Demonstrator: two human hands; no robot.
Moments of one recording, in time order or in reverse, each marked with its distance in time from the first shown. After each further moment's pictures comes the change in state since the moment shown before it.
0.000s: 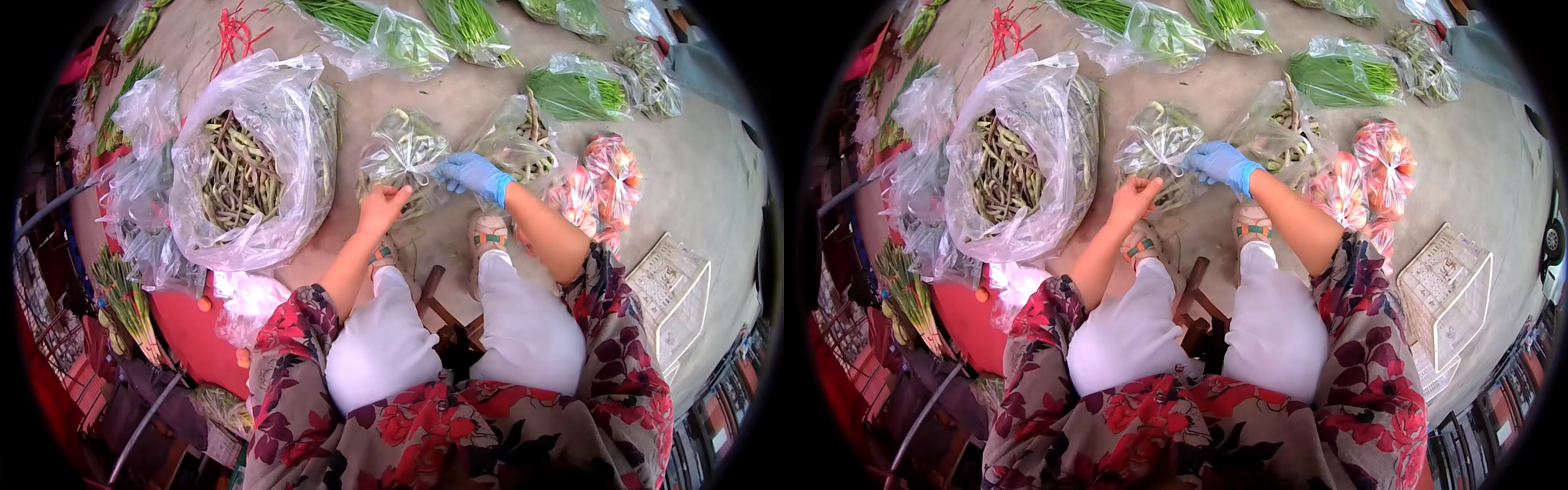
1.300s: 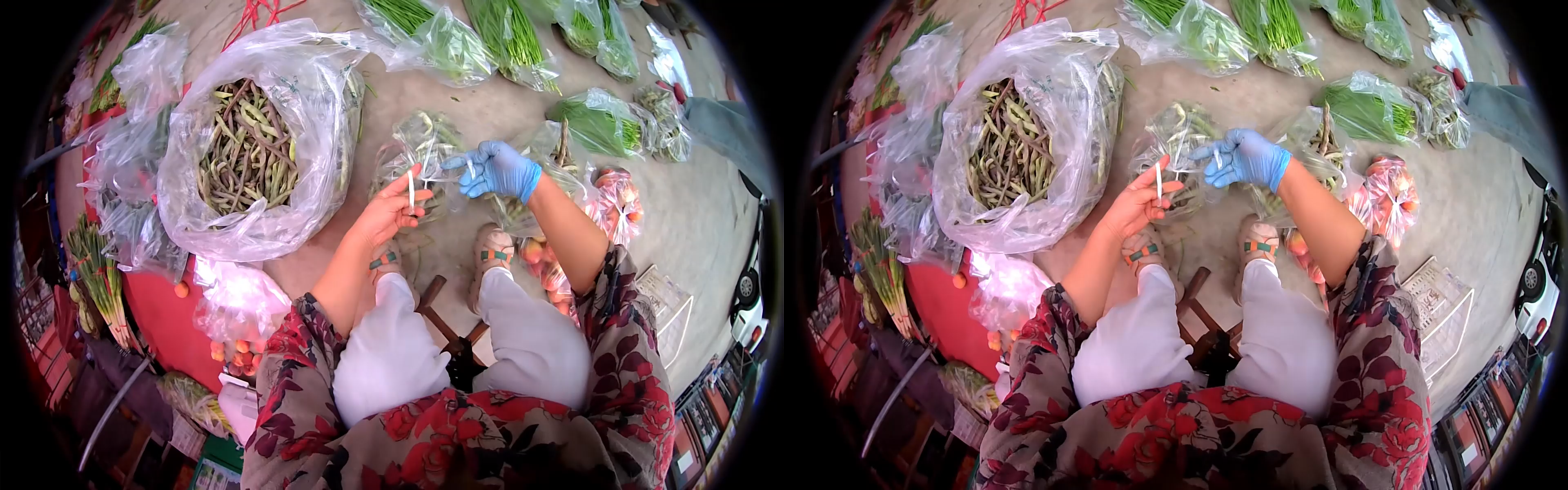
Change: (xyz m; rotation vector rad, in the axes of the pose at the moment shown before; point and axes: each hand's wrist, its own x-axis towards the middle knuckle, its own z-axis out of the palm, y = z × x) left_hand 0.008 -0.011 -0.049 -0.969 -0.601 -0.095; right_hand 0.029 -0.058 -0.001 0.580 -0.288 0.368
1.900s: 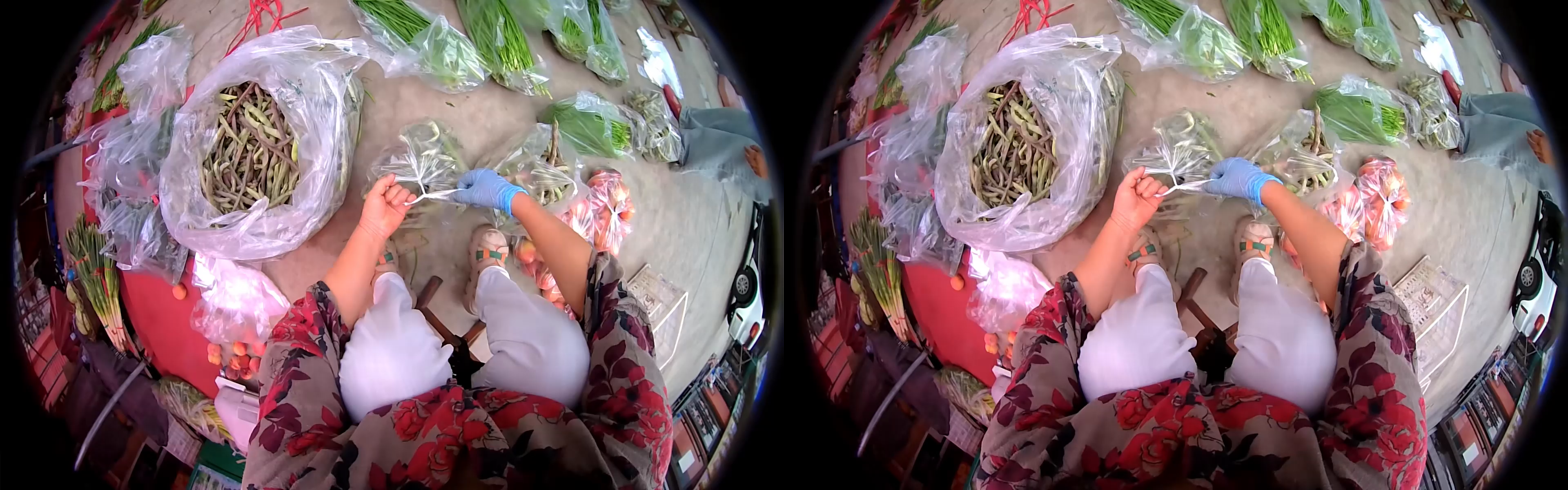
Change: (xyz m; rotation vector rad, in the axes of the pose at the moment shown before) left_hand 0.027 -0.022 -0.018 -0.541 0.033 0.197; right_hand 0.006 0.039 -0.006 -1.088 0.338 -0.297
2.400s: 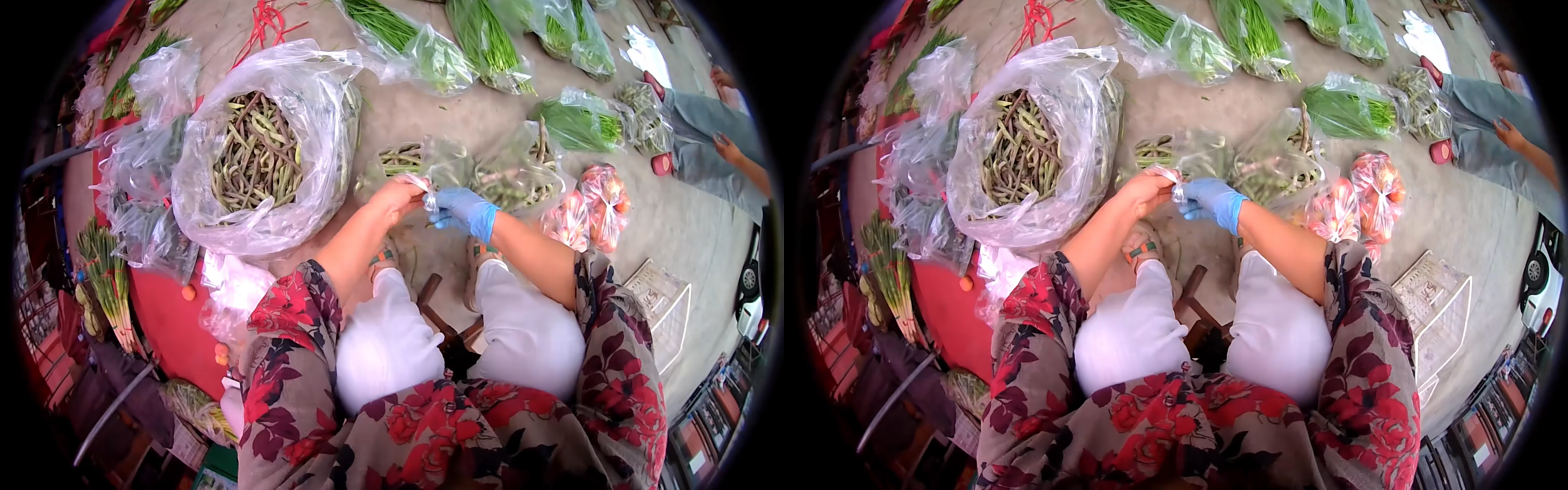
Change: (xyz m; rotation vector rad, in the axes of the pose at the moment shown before) left_hand -0.001 -0.009 0.046 0.719 0.089 -0.183; right_hand -0.039 -0.031 0.055 0.993 -0.003 0.199
